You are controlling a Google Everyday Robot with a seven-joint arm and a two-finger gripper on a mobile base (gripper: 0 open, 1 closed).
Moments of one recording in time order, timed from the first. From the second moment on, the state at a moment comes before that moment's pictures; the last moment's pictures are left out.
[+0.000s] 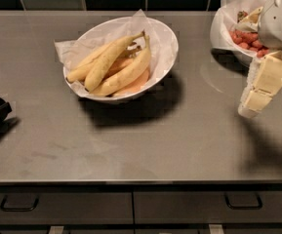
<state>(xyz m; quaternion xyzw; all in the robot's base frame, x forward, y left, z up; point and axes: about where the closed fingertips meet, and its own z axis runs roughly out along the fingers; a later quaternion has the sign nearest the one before) 0.460 -0.191 0.993 -0.62 0.76 -0.02 0.20</state>
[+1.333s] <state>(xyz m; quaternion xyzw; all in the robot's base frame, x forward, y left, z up) 0.545 -0.057 1.024 -0.73 0.62 0.06 0.28</state>
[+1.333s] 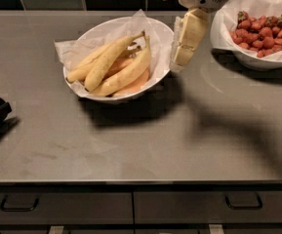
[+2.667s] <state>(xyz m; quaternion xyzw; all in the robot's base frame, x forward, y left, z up) 0.596 0.048 0.990 -0.80 0.52 0.12 0.27</state>
